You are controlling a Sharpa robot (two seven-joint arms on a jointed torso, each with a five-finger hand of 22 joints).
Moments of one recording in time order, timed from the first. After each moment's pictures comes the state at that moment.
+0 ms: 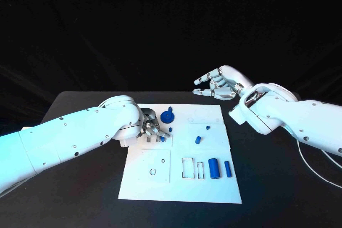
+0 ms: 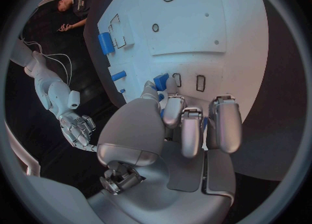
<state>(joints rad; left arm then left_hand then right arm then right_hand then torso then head) 1.30 -0.52 -0.04 1.36 -1.03 0.18 -0.65 1.30 0.11 -0.13 0.24 0.05 0.95 0.05 0.55 0.64 1.36 -0.01 1.27 1.23 1.47 -0.07 1.57 1.31 0.07 1.45 0.04 1.42 1.31 1.22 -0.95 0.10 1.61 -1.03 -0.45 0.04 1.30 -0.07 0.05 0.16 0.21 1.00 0.14 0.07 0.09 1.36 0.05 1.08 1.26 1.46 -0.03 1.44 1.31 0.07 1.41 0.07 1.33 1.13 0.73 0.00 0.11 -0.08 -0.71</state>
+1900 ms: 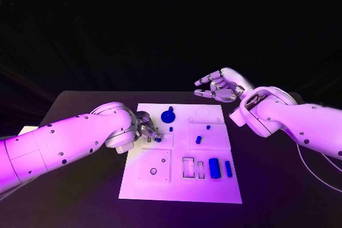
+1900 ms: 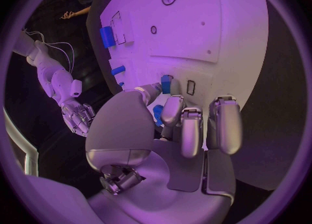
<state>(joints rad) 1.27 -0.61 -0.04 1.44 -0.99 0.06 -0.64 1.22 -0.13 0.58 0.20 0.12 0.90 0.06 0.56 0.76 1.36 -0.02 1.24 1.21 1.47 -0.08 1.57 1.31 0.05 1.46 0.03 1.43 1.31 1.20 -0.95 0.10 1.61 -1.02 -0.47 0.08 1.32 -0.06 0.04 0.16 0.30 1.00 0.13 0.07 0.09 1.35 0.05 1.07 1.24 1.46 -0.03 1.42 1.31 0.07 1.41 0.07 1.32 1.12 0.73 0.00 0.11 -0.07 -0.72</state>
